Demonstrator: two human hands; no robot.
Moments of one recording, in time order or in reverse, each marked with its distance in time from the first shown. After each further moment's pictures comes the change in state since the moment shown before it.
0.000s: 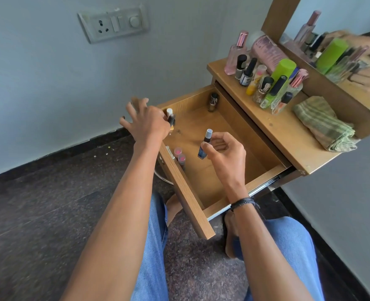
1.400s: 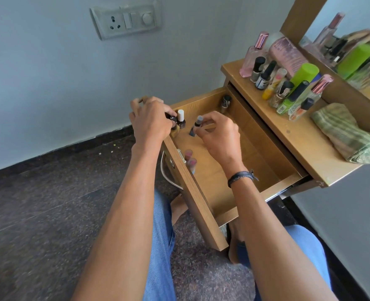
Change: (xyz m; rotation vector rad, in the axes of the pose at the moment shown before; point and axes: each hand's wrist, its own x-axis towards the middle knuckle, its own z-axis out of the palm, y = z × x) left_hand 0.008 -0.020 -0.017 -0.161 0.051 0.162; right_hand 0.046 -0.040 0.035 -0.250 -0.165 -0.075
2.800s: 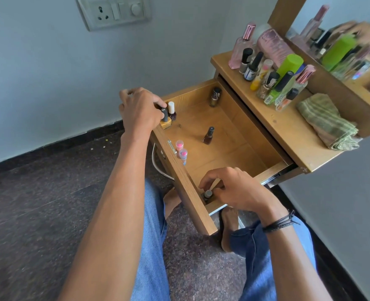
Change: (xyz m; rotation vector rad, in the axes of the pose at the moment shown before) left_hand 0.000 0.001 -0.003 -0.019 -0.008 -0.014; right_hand -0.092 0.027 -0.073 -0.328 -0.766 -0.026
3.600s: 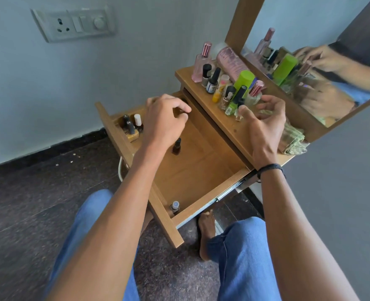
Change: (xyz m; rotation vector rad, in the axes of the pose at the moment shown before) left_hand -0.042 0.104 0.020 -0.388 -0.013 0.286; right_hand 0.022 0.066 -0.112 0.602 1.321 0.139
